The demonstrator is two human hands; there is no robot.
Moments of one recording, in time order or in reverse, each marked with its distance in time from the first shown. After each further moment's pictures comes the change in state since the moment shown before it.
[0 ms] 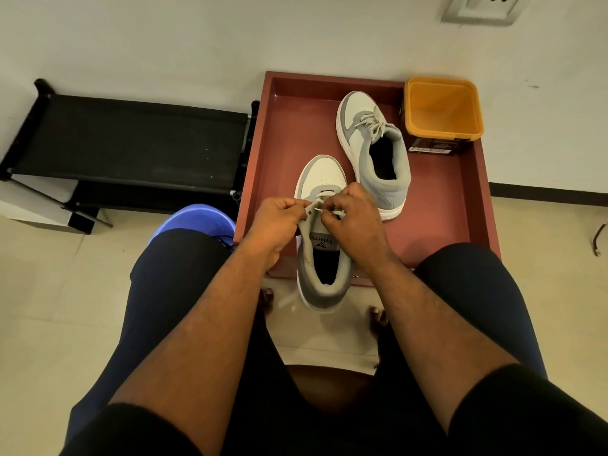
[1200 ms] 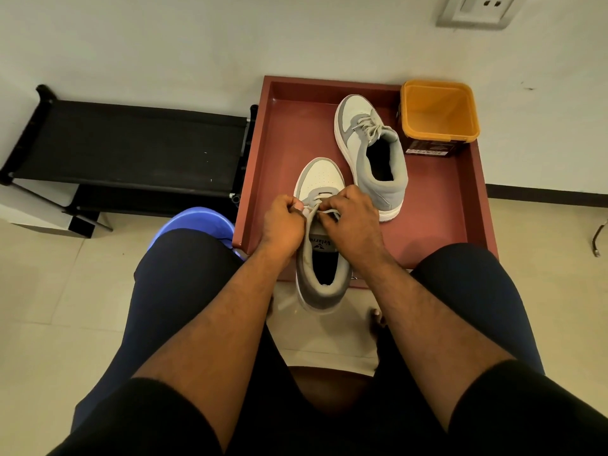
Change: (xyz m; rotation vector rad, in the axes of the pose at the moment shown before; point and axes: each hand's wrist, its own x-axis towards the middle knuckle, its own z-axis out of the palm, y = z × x) left_hand 0.019 -0.018 0.017 0.202 0.195 0.105; right_hand -0.001 0.000 0.004 -0.161 -0.020 0.034
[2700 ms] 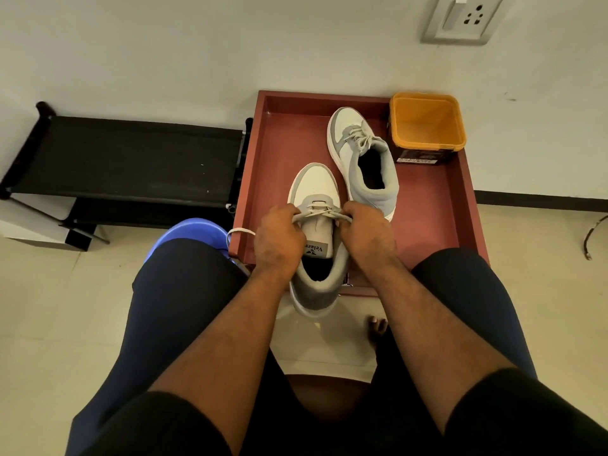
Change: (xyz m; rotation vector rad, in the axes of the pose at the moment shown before) left_hand -0.008 -0.001 0.000 0.522 0.144 0.321; right_hand -0.001 0.002 -0.033 -0.041 -0.106 0.240
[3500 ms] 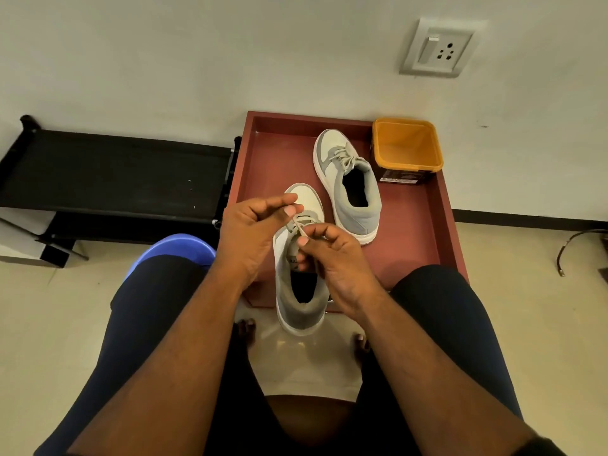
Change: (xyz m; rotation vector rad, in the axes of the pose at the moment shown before) left_hand -0.010 0.031 -0.061 -0.966 -0.105 0.020; right_hand -0.049 -0.030 -0.017 1.290 -0.276 0.165
